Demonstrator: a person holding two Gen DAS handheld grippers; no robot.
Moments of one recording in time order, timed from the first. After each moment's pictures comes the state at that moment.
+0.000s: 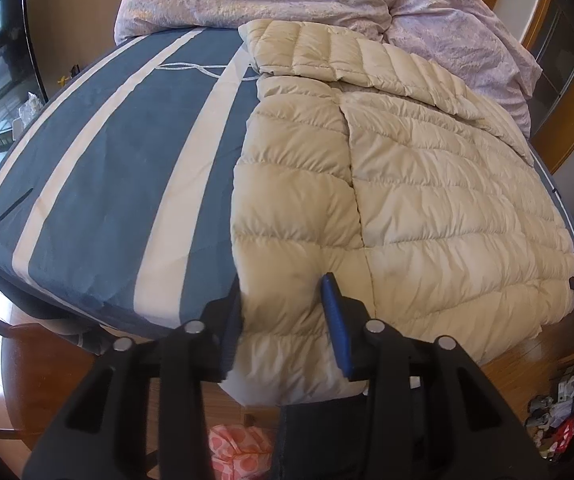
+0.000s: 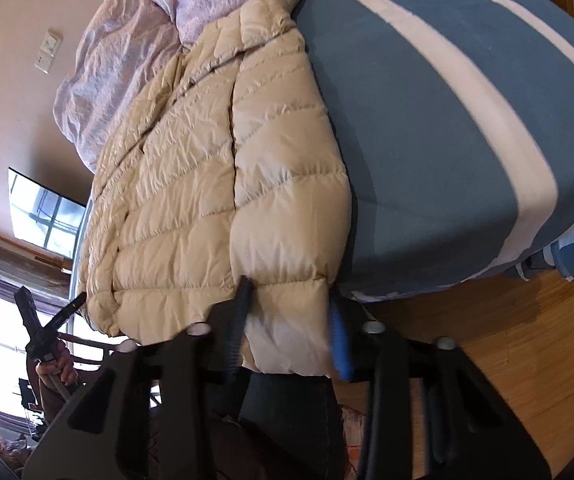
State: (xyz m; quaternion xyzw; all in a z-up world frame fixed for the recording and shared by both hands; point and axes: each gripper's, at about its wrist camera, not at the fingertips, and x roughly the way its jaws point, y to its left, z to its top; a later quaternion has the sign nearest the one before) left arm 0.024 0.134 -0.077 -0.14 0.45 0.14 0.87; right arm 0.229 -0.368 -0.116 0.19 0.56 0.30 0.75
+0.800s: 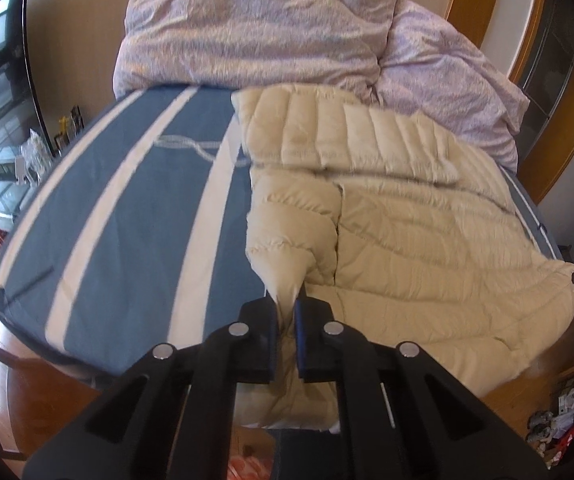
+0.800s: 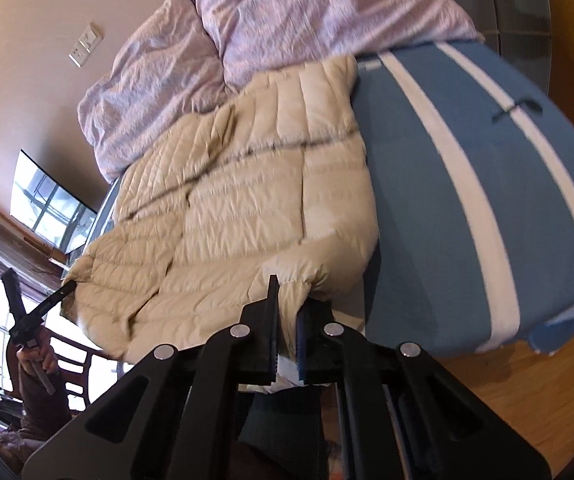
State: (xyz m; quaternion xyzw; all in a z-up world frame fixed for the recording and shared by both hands) left arm 0.047 0.144 -0.004 -0.13 0.39 0.14 0.90; right arm 0.256 -0.348 -0.020 0.14 0.48 0.31 0.81
